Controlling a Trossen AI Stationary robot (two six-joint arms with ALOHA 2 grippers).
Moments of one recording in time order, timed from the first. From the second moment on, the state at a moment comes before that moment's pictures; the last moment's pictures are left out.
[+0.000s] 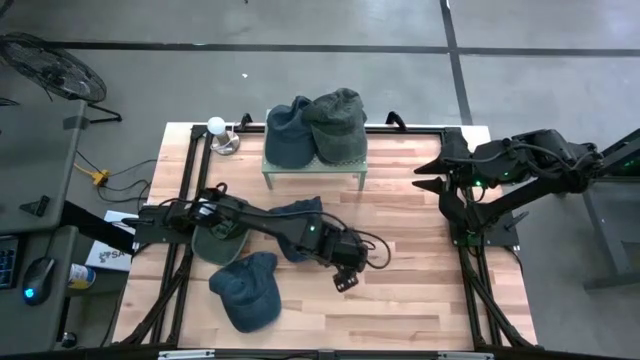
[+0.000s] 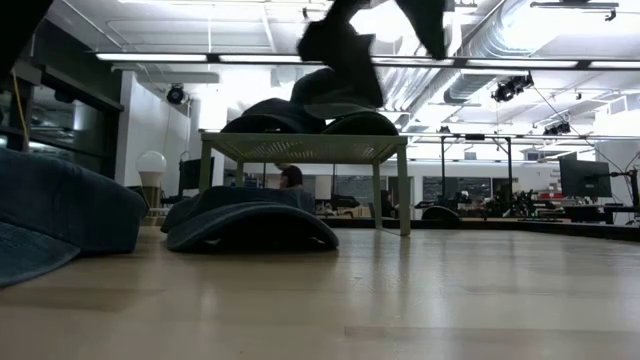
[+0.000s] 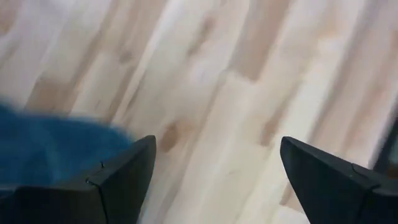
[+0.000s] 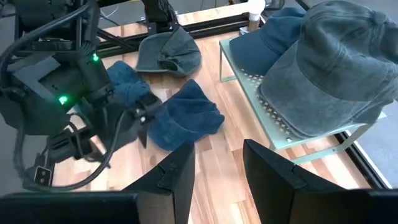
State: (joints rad) left arm -0.28 2.20 2.15 -1.09 -0.14 -0.71; right arm 0.25 1.07 1.62 -1.19 0.35 0.36
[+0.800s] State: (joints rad) left arm -0.17 2.20 1.95 -0.49 0.32 -0.36; right arm 0.25 1.14 1.62 -1.22 0.41 0.61
